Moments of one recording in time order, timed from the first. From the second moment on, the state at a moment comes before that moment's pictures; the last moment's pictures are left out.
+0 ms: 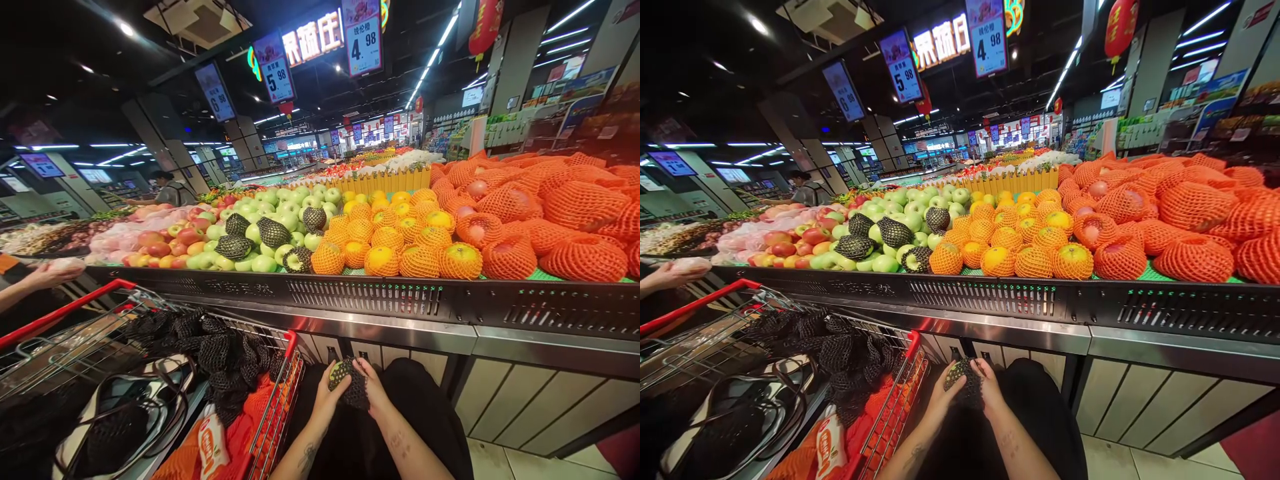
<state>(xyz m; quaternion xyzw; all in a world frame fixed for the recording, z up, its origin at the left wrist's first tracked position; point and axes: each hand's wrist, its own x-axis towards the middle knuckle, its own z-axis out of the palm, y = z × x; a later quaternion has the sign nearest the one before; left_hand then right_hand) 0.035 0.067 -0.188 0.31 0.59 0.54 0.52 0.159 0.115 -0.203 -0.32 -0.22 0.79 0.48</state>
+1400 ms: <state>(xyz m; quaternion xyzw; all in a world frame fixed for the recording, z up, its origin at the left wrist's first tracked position) 0.037 0.093 -0.150 0.48 0.74 0.43 0.19 0.168 0.114 -0.191 -0.32 -0.13 0.87 0.36</state>
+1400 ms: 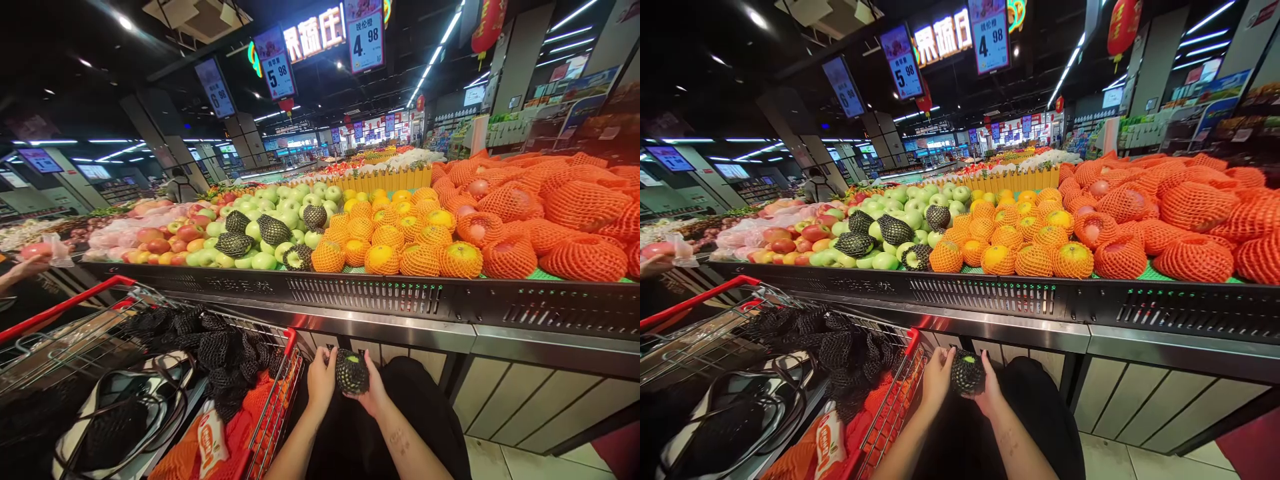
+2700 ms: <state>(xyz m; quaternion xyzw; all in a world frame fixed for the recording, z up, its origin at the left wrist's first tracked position) 0.035 0.093 -0.147 0.54 0.52 0.61 0.25 0.170 0.109 -0.185 -0.23 -0.25 0.82 0.45</state>
